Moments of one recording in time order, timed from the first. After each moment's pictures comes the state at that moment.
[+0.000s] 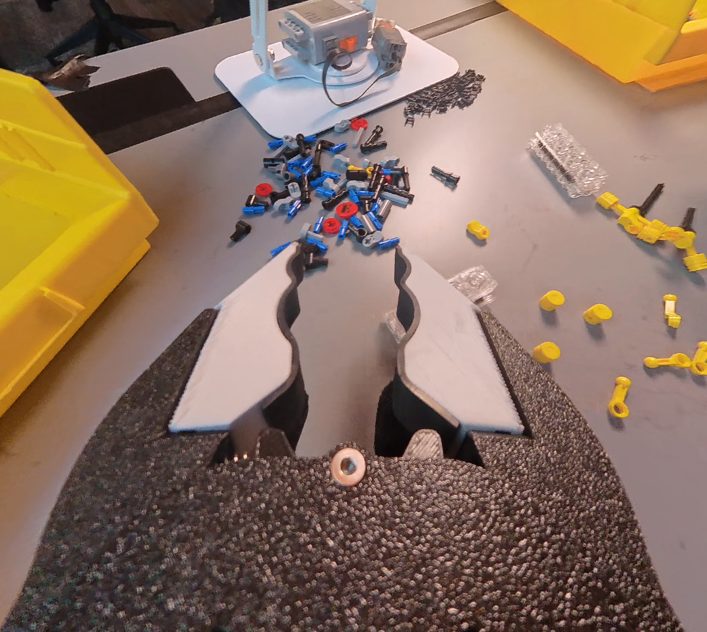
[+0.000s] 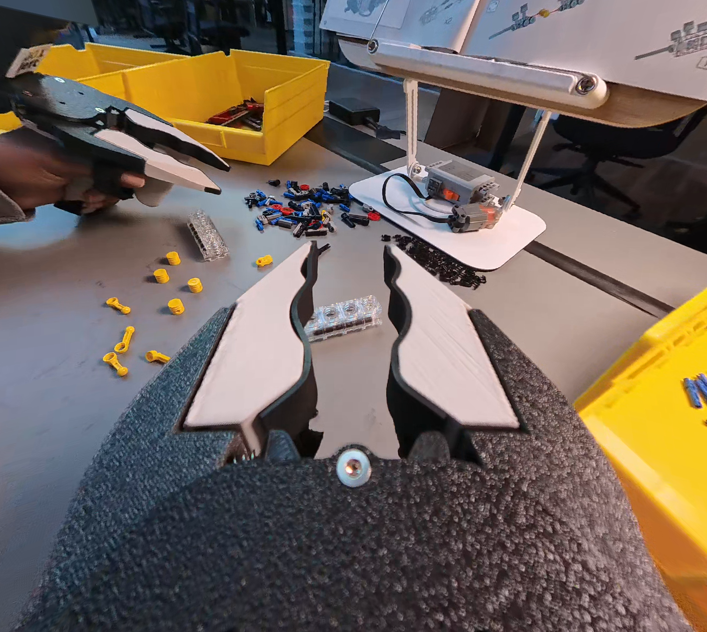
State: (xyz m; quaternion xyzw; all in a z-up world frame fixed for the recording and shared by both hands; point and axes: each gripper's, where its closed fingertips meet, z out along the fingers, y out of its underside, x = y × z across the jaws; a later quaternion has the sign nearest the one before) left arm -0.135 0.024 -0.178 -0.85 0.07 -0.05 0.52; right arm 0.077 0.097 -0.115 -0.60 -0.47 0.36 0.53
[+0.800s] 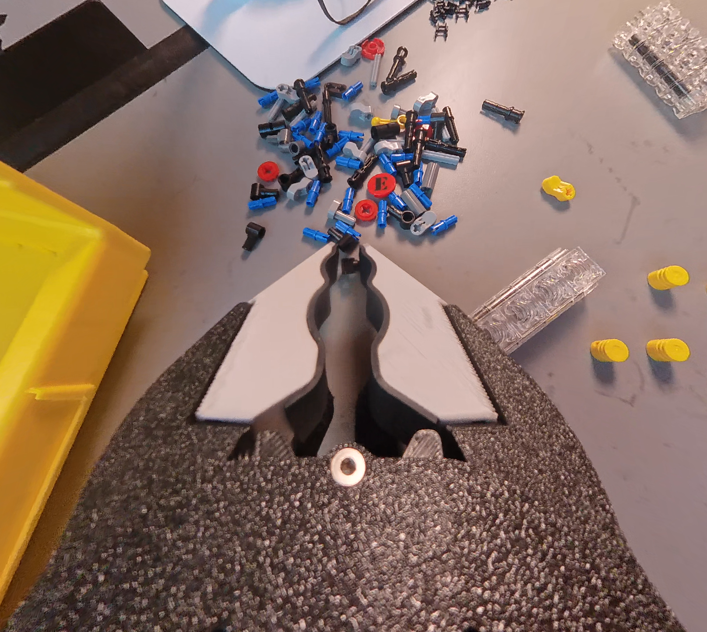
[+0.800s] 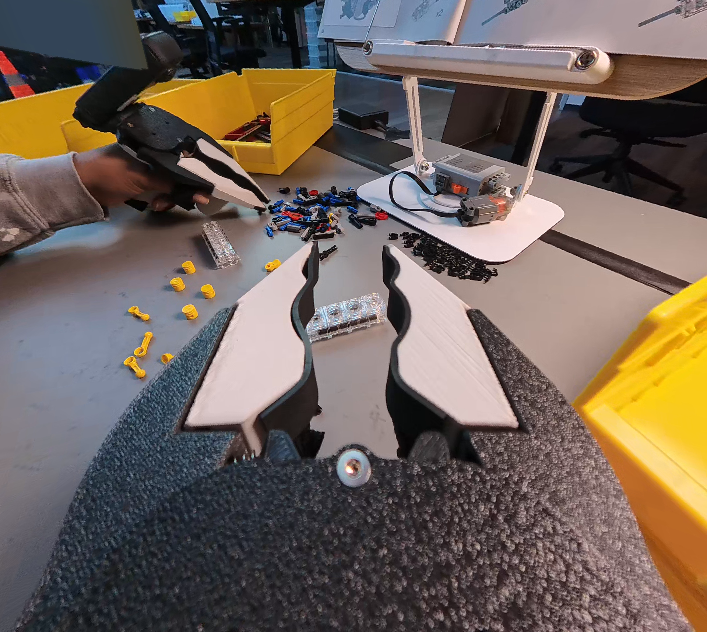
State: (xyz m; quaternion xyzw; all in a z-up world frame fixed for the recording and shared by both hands) left arm -0.153 0.052 -0.213 -0.89 0.15 -0.04 0.42; right arm 0.082 0.101 -0.117 -0.61 -0.45 0.40 0.51
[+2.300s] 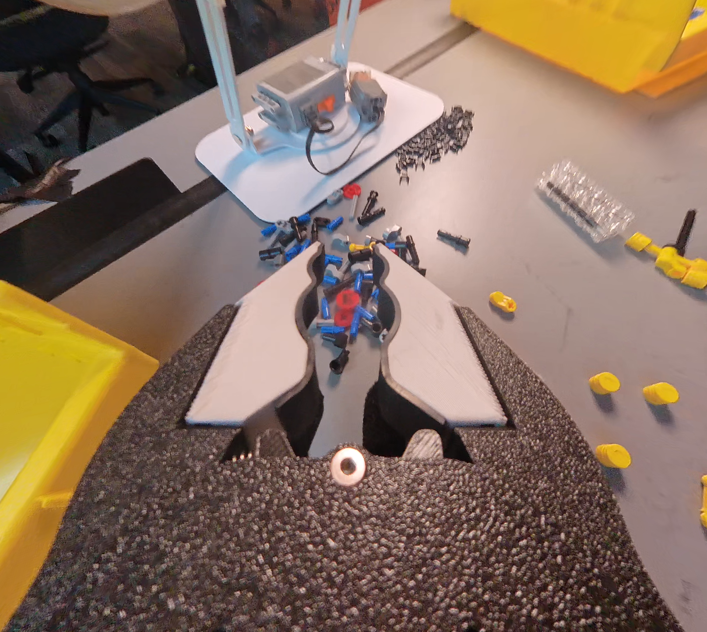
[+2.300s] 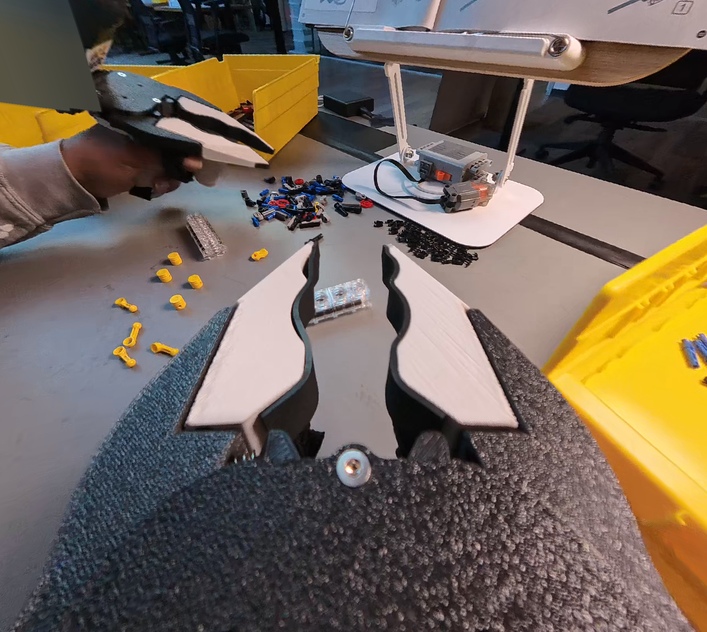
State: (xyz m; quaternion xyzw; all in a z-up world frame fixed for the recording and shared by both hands) left arm -0.123 0.085 -0.158 -0.83 0.15 -0.04 0.54; right arm 0.095 0.109 -0.119 -0.63 -0.45 0.38 0.51
